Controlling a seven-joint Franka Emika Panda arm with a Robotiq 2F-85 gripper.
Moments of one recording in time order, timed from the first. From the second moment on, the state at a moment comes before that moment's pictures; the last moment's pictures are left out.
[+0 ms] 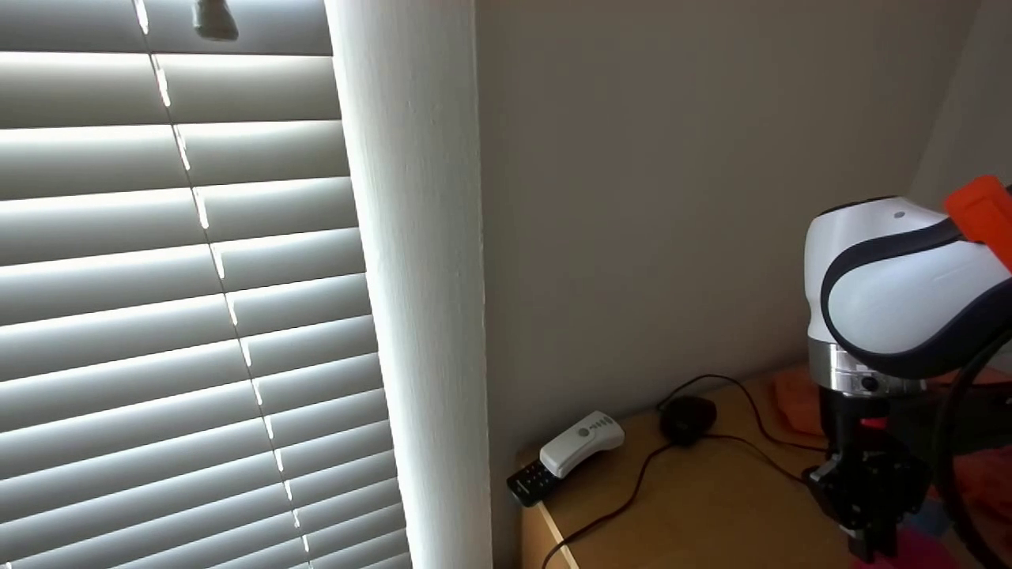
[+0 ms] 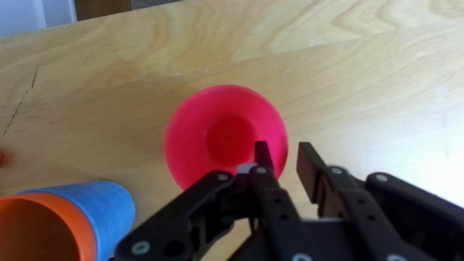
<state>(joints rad) 0.00 0.20 0.01 -2.29 -0.01 2.16 0.12</state>
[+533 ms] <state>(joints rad) -0.03 0.07 -0.04 -2.27 0.01 2.17 0.12</state>
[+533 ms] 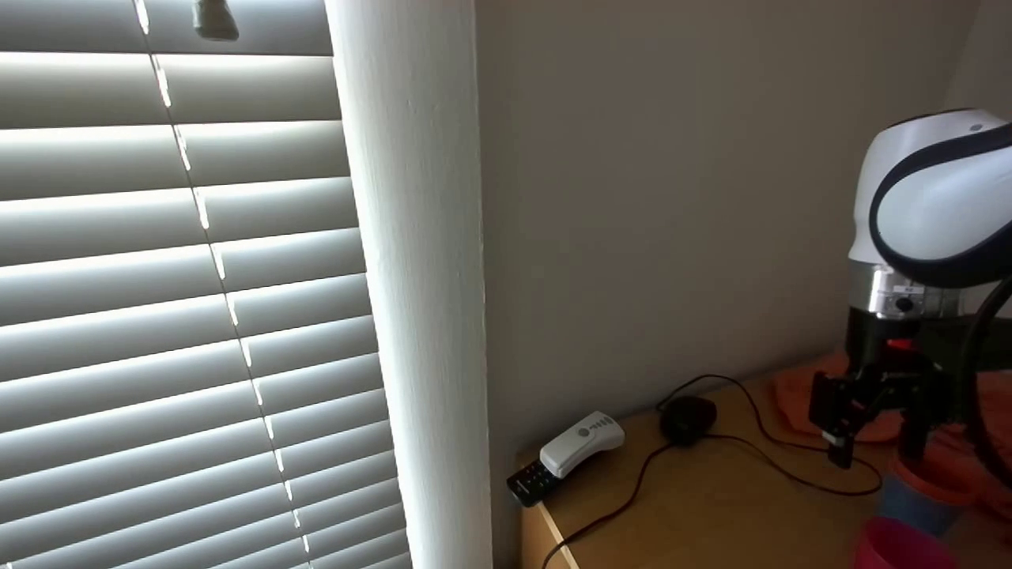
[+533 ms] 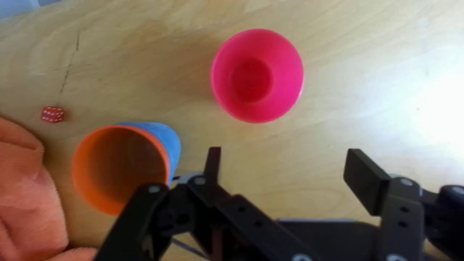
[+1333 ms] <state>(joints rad) -0.12 0.08 -0.13 -2.25 -0.02 2.18 0.10</state>
